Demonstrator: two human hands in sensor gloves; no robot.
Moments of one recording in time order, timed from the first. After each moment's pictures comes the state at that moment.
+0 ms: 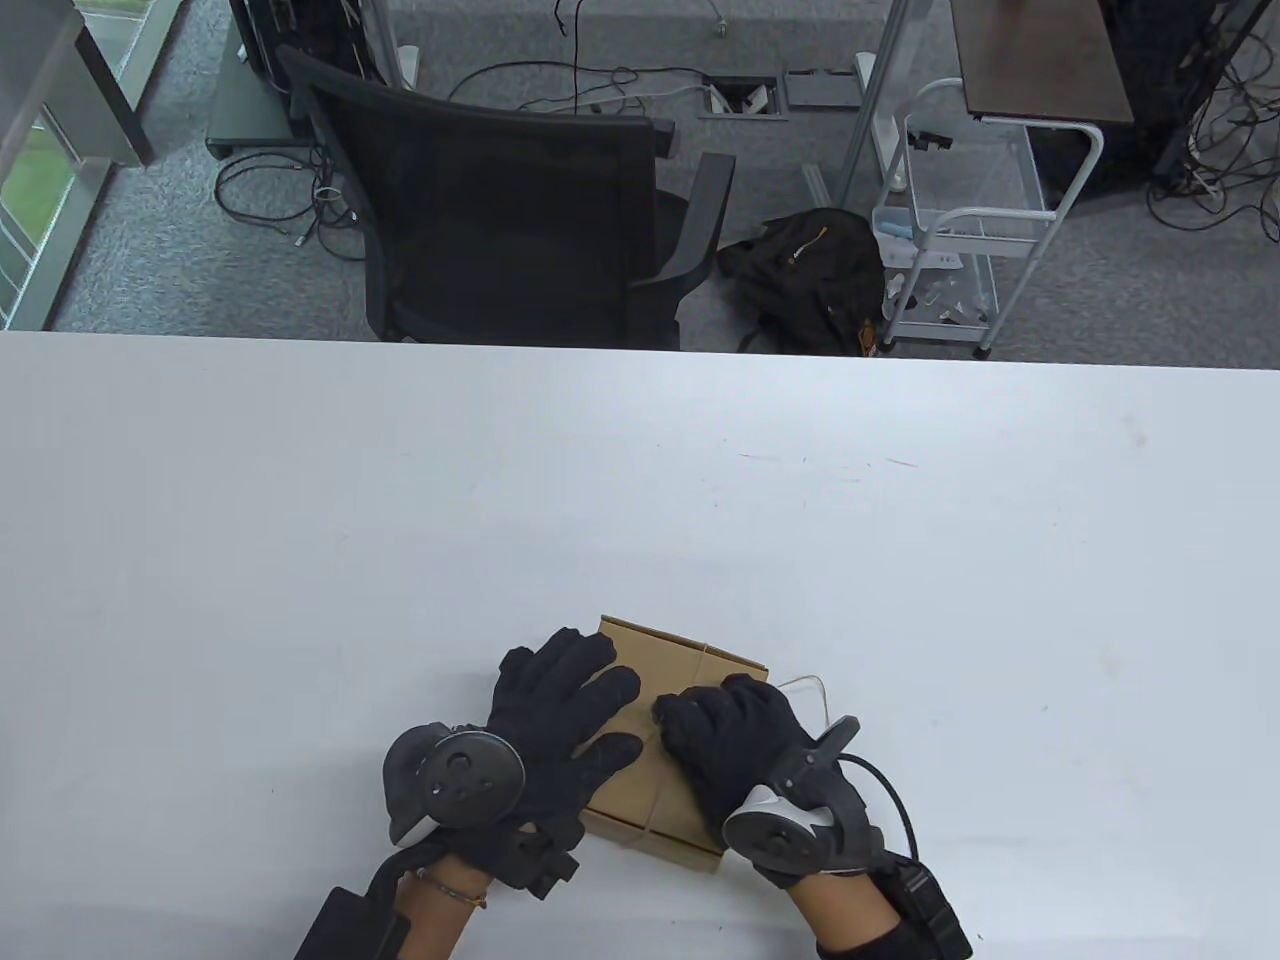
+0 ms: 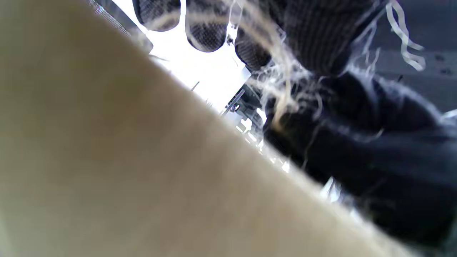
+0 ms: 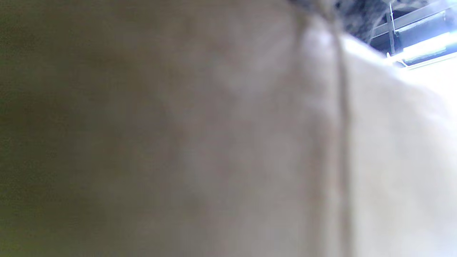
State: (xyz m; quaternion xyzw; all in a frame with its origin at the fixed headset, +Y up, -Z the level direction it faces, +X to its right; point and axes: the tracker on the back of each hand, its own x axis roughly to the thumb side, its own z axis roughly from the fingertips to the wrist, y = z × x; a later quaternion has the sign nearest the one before) left_hand -0.123 -0.712 -0.159 0.07 -0.23 0.35 0.91; right_hand 0.097 -0.704 -0.156 0.35 -0.23 0.89 0.17
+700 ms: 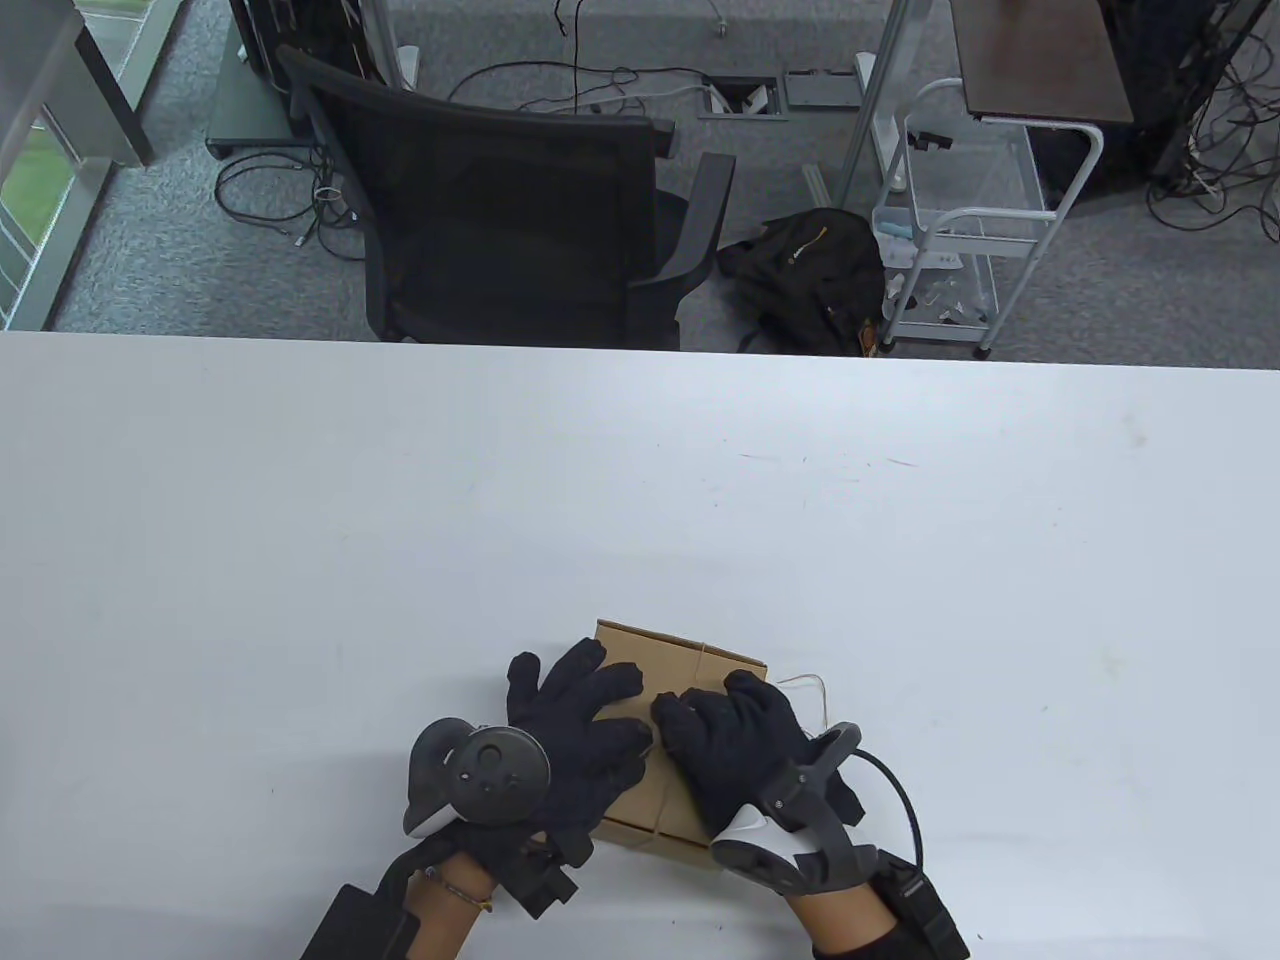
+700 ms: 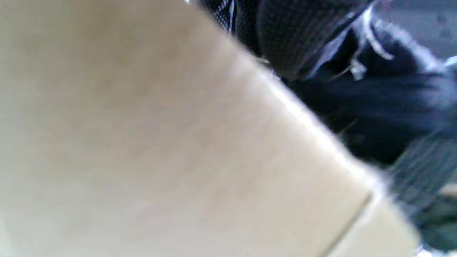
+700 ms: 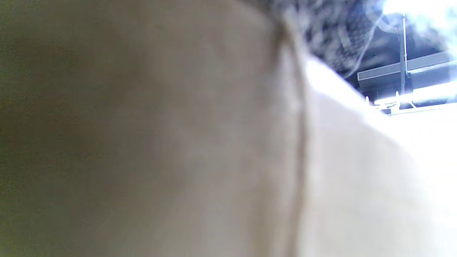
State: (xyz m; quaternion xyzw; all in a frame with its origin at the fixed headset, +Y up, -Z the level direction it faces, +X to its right) left_hand -0.112 -0.718 -0.158 0.01 -0.27 0.30 0.91; right_hand 0.094 -0.701 -0.146 0.36 -0.29 0.88 0.11
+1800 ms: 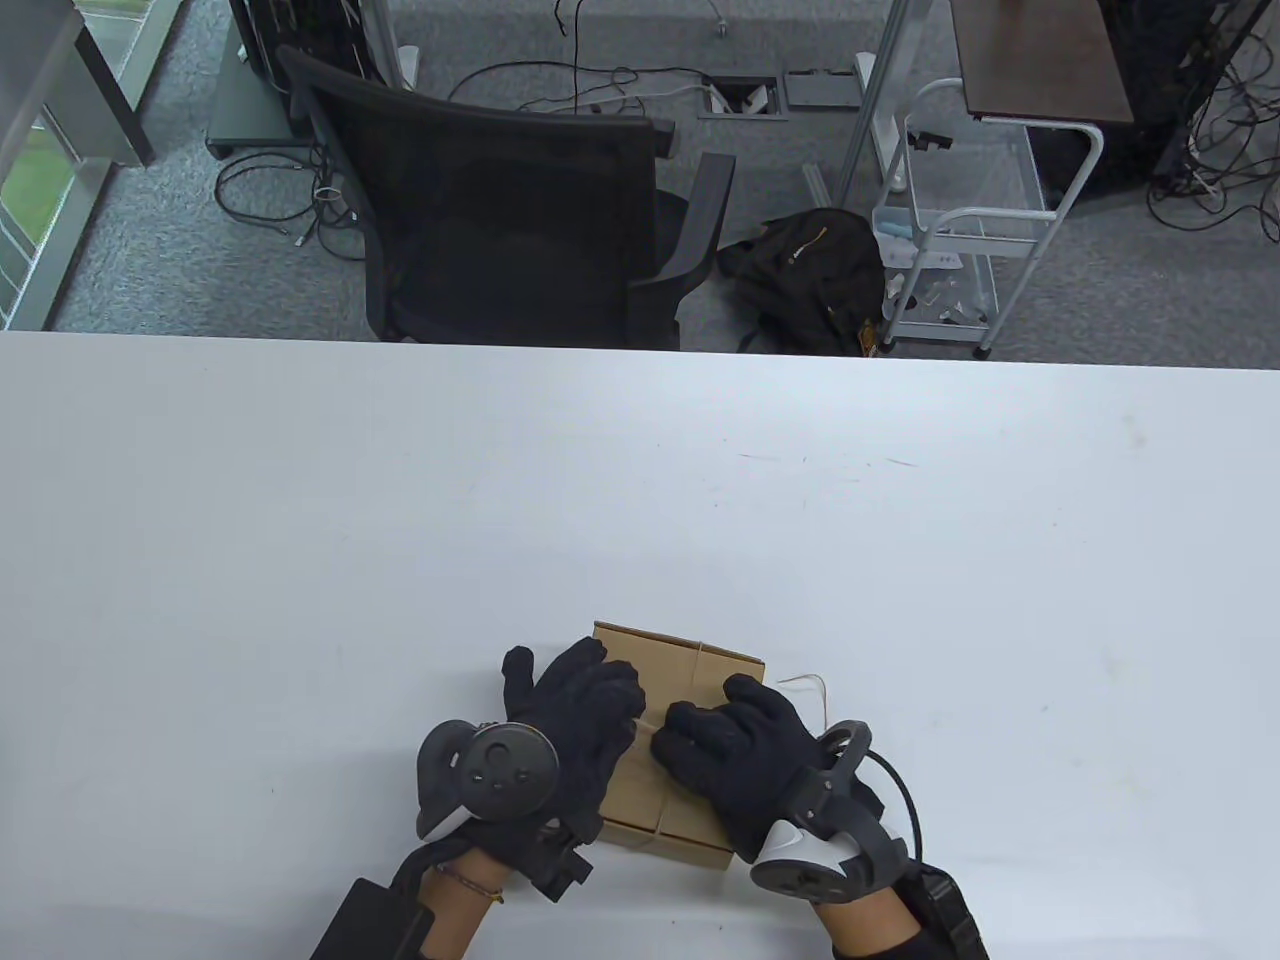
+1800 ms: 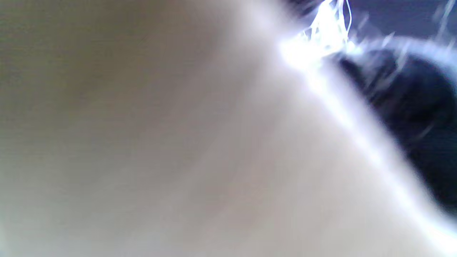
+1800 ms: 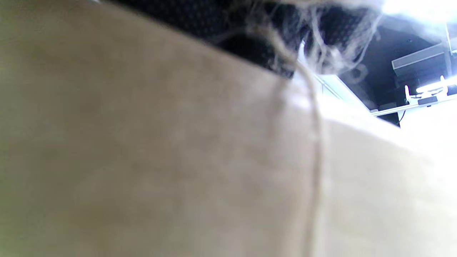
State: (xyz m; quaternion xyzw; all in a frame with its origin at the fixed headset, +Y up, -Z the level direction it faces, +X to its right) left_hand -0.118 -0.720 -0.166 0.04 -0.22 0.39 0.89; right_hand 0.108 -0.702 -0.141 0.42 -0.28 0.85 0.14
